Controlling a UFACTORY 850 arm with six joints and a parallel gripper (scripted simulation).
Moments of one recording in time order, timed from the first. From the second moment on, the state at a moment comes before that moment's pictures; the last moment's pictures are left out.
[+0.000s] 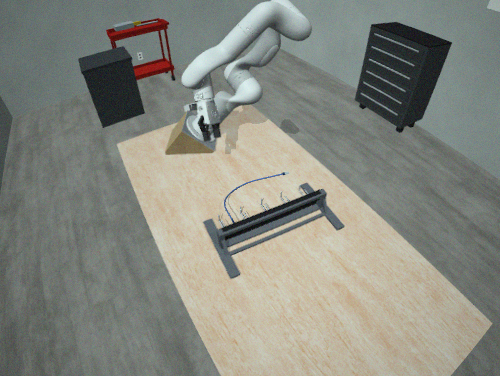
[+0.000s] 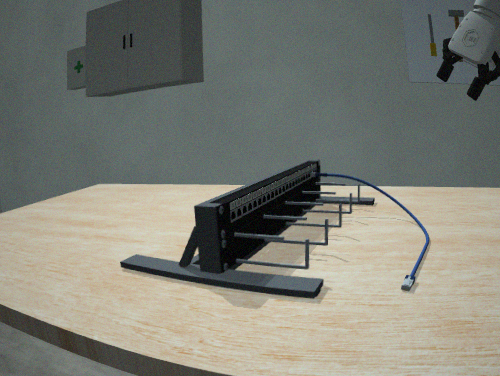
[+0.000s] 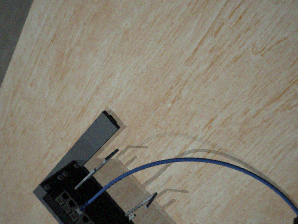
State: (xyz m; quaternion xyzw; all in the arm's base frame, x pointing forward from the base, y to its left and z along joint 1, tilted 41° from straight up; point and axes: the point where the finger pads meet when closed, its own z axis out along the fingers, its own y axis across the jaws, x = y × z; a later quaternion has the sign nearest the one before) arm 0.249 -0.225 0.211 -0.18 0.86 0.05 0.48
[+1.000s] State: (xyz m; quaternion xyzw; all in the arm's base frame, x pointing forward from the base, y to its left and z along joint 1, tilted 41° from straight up) arm 0.368 -0.090 0.237 -0.39 0.84 0.11 0.37
